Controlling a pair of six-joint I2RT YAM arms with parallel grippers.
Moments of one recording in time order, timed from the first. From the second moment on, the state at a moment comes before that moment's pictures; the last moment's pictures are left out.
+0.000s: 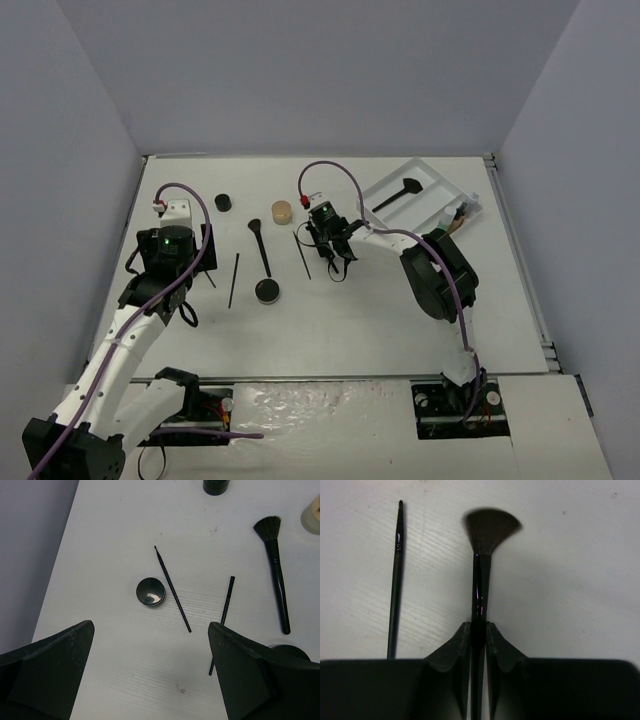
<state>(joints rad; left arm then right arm) -0.25 0.90 0.82 -0.51 -0.45 -0.15 0.68 2.07 1.35 -0.15 0.18 0.15</state>
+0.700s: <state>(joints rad) -0.25 0.90 0.82 -0.51 -0.45 -0.15 0.30 1.94 1.44 -0.12 0.39 0.64</state>
